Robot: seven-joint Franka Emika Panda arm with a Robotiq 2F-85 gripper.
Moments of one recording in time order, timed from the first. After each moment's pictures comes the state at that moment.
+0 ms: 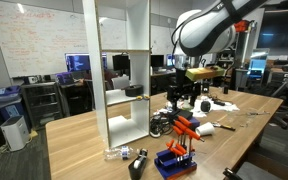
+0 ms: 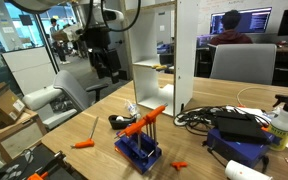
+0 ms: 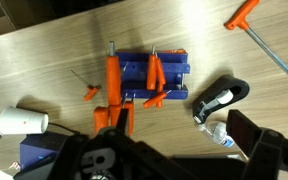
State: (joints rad) arm -0.01 -0.46 0.04 -2.60 -0.07 2.18 0.26
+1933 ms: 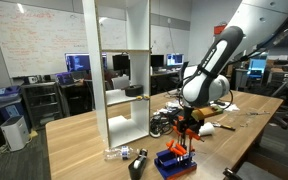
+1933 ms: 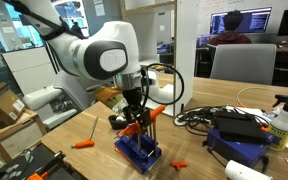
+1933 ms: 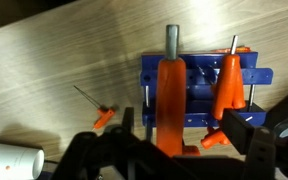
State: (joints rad) arm -0.12 0.00 -0.07 -2.68 -0.13 2.69 0.15
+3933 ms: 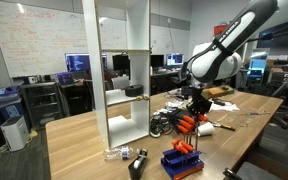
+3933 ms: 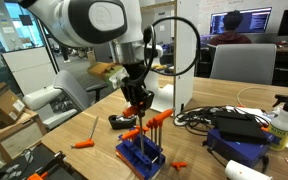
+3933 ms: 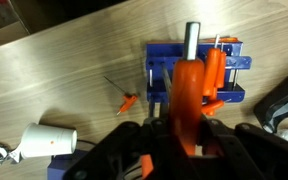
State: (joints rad) arm -0.15 -0.25 -0.12 -2.66 -0.16 2.44 0.10
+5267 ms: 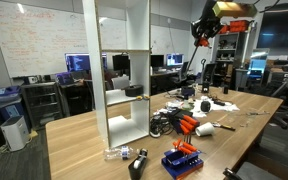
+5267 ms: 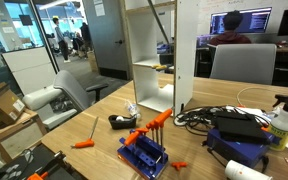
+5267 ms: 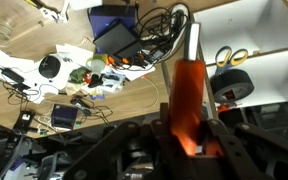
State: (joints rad) arm -0.20 -0.76 -0.01 -2.38 -0.20 2.23 0.25
